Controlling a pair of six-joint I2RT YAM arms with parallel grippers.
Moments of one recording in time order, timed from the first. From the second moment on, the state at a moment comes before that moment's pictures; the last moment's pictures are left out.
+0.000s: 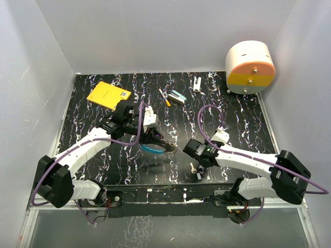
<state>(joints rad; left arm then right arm) -0.54 1.29 0.91 -0.32 1.02 0.58 0.94 1.25 0.69 -0.85 0.72 1.55</state>
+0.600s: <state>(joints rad) -0.54 1.28 0.89 -0.30 1.02 0.57 0.94 1.23 0.67 -0.77 0.54 1.50</state>
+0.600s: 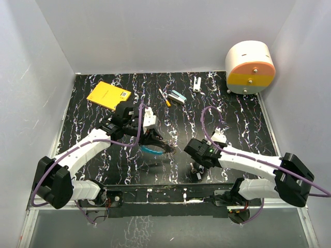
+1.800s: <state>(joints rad) -0.54 1.28 0.89 -0.39 1.02 0.65 1.00 1.26 1.06 -0.37 0.29 0.92</state>
